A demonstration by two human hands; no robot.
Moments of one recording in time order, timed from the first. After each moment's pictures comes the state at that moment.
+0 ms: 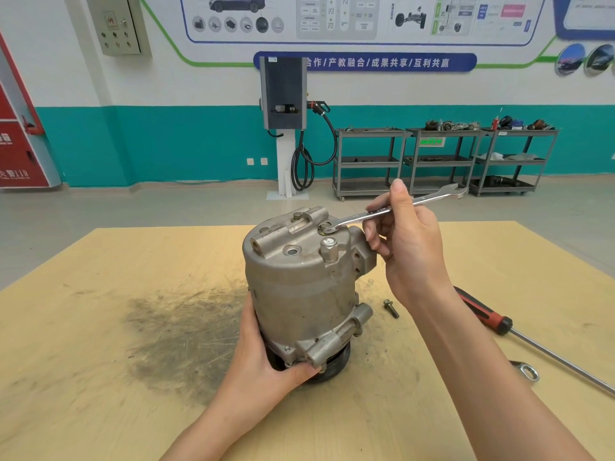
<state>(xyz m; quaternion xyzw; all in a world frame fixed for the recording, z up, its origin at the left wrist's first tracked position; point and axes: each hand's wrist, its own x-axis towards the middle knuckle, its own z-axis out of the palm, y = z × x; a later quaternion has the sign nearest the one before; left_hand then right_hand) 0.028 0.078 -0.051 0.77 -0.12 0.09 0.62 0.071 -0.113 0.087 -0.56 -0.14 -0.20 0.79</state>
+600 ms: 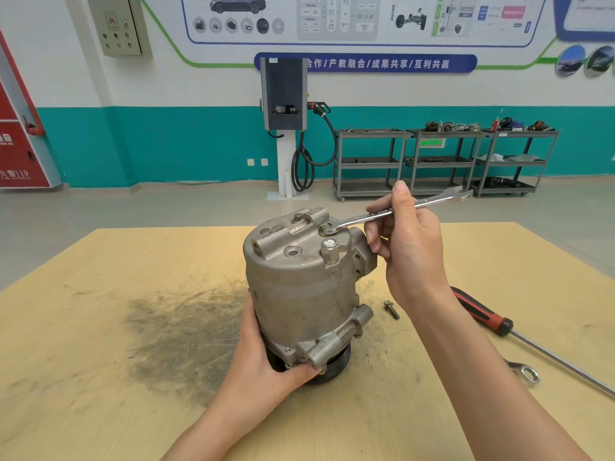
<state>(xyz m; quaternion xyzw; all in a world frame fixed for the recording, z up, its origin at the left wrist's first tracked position) 0.024 0.077 -0.044 0.77 -0.12 0.09 0.62 0.070 -0.110 0.085 -0.56 -0.13 -0.22 0.79</state>
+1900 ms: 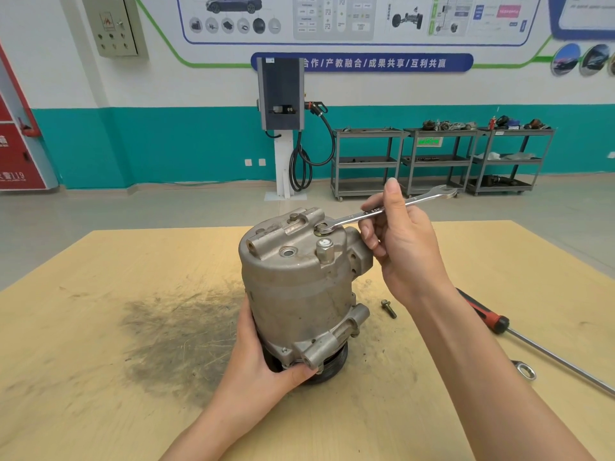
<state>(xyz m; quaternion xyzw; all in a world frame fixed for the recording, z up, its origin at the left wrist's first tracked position) 0.024 0.078 -0.045 0.78 -0.10 0.09 0.61 0.069 -0.114 0.090 -0.56 -0.13 -0.15 0.80</state>
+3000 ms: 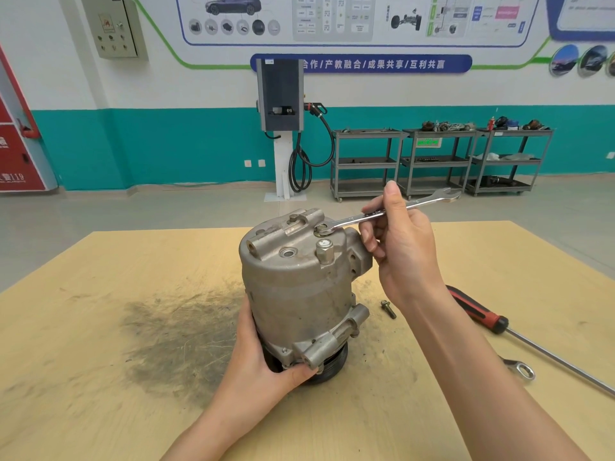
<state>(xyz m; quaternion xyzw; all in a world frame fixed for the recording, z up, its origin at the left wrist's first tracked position) 0.024 0.077 -0.044 0.78 -0.10 0.09 0.61 0.070 -0.110 0.087 -0.54 -0.12 -0.18 0.81</state>
